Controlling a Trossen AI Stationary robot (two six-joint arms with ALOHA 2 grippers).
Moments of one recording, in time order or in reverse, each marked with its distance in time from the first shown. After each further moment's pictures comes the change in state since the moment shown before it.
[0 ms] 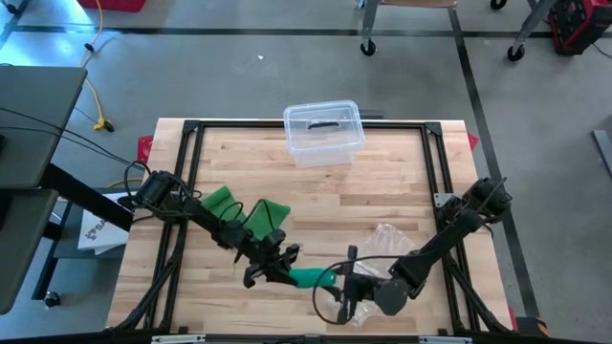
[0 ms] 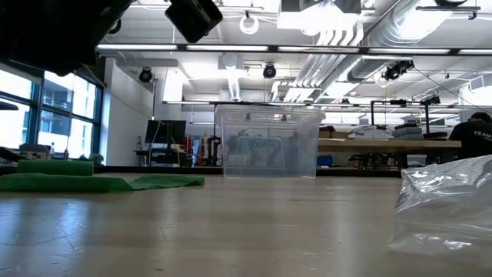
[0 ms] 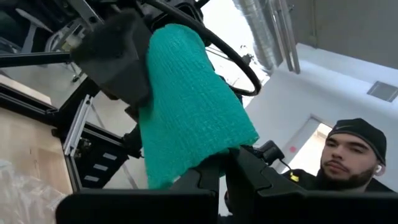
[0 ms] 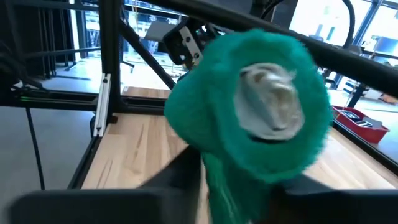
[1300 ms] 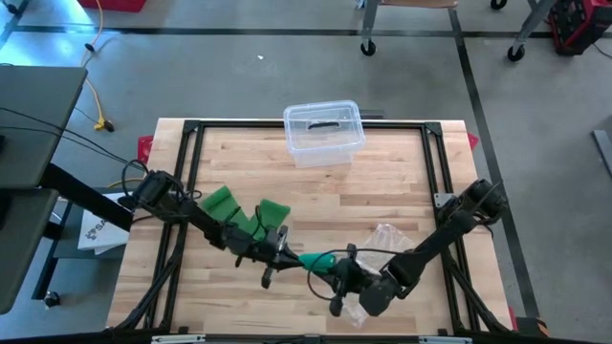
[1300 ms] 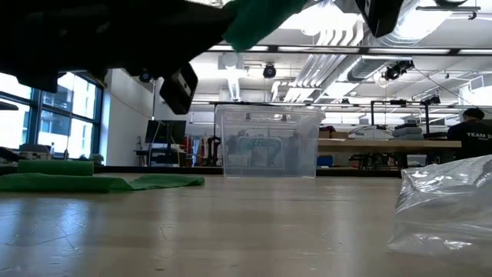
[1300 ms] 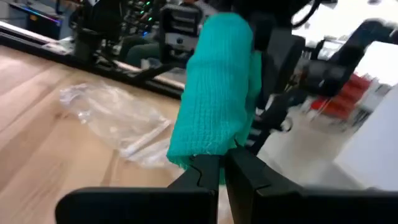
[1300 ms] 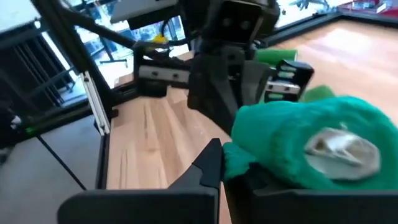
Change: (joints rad) left arm -0.024 -0.017 -0.108 -0.284 -0.422 0.393; right arm -0.033 0.030 -0.002 -0.222 -0.031 0.631
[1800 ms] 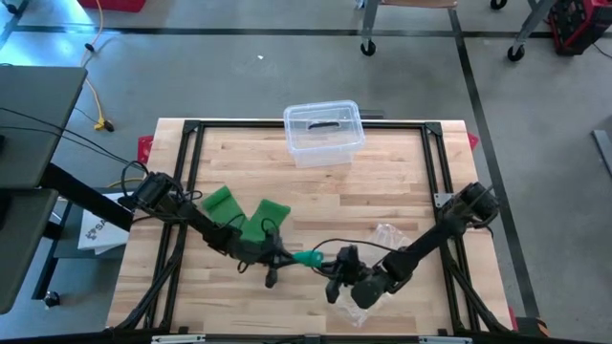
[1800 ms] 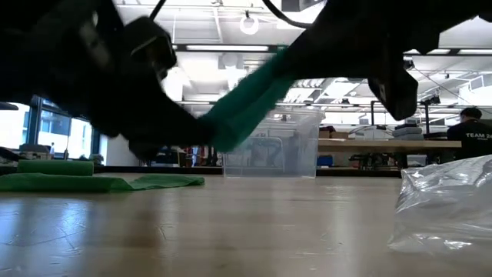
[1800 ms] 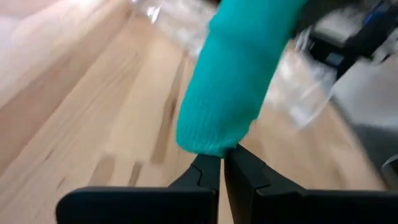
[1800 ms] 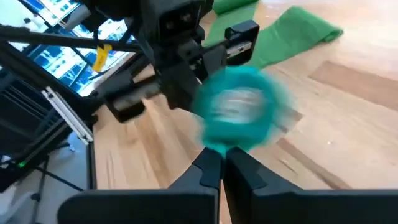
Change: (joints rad) left arm -0.037 0.002 -0.001 -0.393 -0.136 -0.108; right arm -0.041 0.061 -0.095 -0.012 -0.059 0.444
